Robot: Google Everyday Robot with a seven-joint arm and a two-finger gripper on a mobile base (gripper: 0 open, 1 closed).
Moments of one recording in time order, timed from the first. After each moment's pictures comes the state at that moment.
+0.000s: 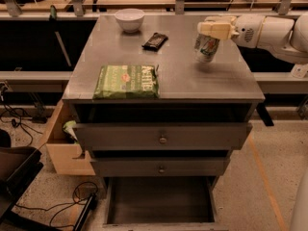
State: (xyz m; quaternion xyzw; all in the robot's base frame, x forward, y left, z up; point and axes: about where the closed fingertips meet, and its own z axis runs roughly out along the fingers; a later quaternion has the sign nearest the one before) arm 0.742 -0.174 0.967 -0.32 0.65 0.37 0.58
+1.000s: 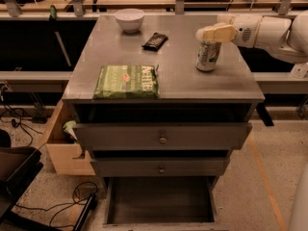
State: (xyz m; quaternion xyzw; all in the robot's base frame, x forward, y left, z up) arm 0.743 -0.167 0.966 -0.32 0.65 0.38 0.57
